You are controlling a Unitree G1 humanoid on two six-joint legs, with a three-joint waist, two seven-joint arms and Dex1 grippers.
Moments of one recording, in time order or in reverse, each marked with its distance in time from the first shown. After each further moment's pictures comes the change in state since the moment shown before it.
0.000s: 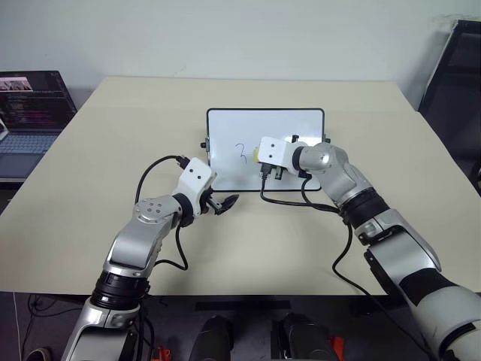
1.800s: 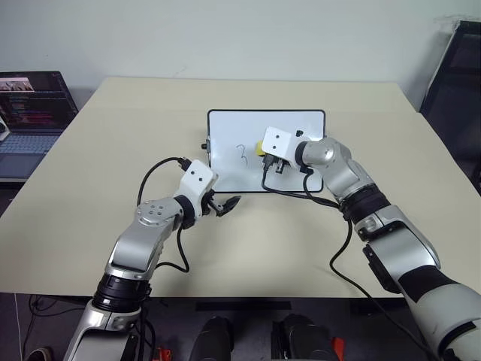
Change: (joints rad) left arm 0.015 -0.011 -0.003 0.006 0.003 -0.023 -0.001; right arm -0.024 0.019 -0.046 0.041 0.045 0.005 -0.025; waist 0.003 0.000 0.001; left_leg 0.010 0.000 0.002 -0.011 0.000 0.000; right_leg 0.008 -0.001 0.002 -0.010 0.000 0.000
